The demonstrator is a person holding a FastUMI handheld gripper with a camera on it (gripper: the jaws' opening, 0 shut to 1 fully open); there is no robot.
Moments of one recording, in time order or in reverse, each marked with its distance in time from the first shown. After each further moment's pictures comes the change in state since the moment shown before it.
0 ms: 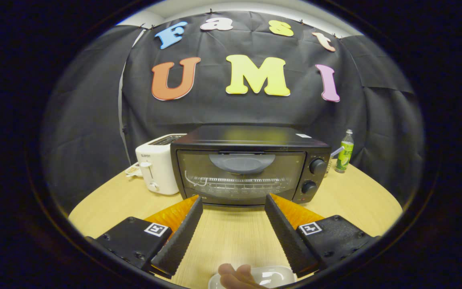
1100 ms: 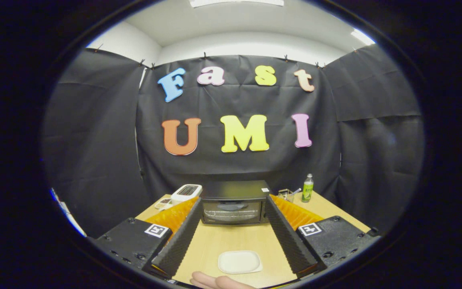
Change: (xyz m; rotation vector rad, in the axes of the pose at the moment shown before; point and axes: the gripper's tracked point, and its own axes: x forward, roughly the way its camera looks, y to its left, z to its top) arm -0.284 -0.021 0.136 0.060 -0.236 -0.010
